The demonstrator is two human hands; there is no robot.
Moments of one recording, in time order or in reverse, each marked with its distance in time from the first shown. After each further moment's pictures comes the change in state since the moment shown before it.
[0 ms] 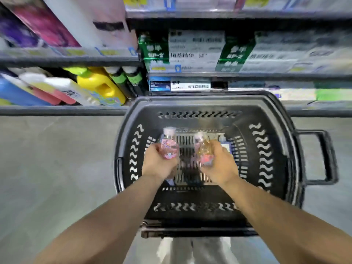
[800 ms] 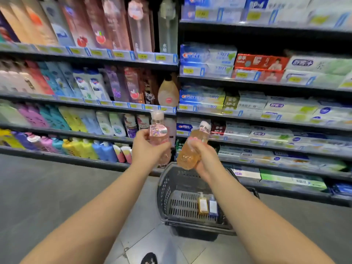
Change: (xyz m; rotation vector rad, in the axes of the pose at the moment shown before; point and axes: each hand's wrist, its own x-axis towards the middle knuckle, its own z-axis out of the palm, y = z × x) left_hand -0.399 0.192 -0.298 -0.405 0.436 0.558; right_hand -0.391 -0.262 -0.249 1.380 -0.111 -0.228
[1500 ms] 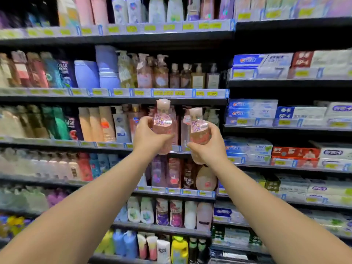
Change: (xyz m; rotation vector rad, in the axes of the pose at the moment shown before) left_hand 0.223 0.188 -0.213 -0.013 0.116 0.470; right_hand 0.023 -0.143 0.306 -0.637 0.054 -0.974
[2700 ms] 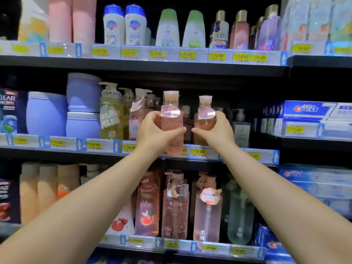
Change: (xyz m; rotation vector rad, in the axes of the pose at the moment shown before) left_hand 0.306 -0.017 0.077 -0.203 0.036 0.312; right_hand 0.348 0.014 0.093 -0.383 0.214 -0.246
